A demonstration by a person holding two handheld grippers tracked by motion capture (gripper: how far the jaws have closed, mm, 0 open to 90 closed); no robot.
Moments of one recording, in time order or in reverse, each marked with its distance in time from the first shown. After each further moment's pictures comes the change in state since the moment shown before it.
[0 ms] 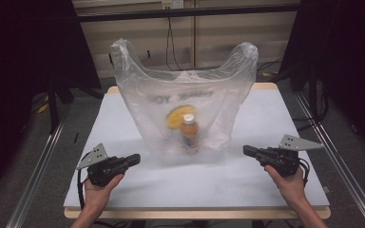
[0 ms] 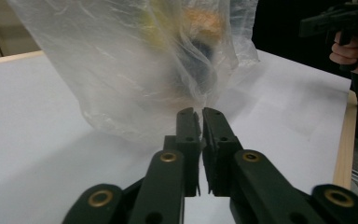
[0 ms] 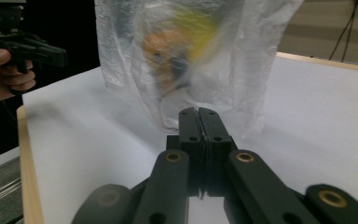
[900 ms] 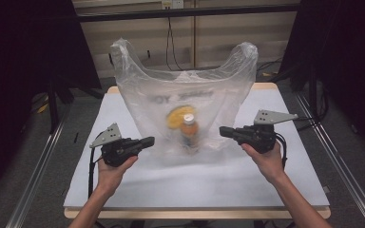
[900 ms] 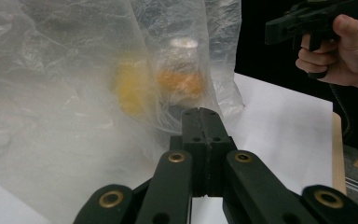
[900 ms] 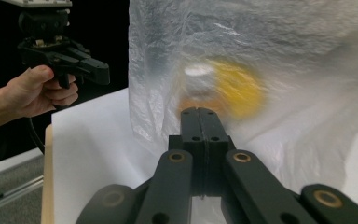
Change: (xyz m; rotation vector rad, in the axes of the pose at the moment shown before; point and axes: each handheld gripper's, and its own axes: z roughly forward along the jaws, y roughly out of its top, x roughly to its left) left arm 0.004 0.052 0.039 -0.066 -0.089 0.033; right arm 0.013 0.069 0.056 0.007 0.126 -0.057
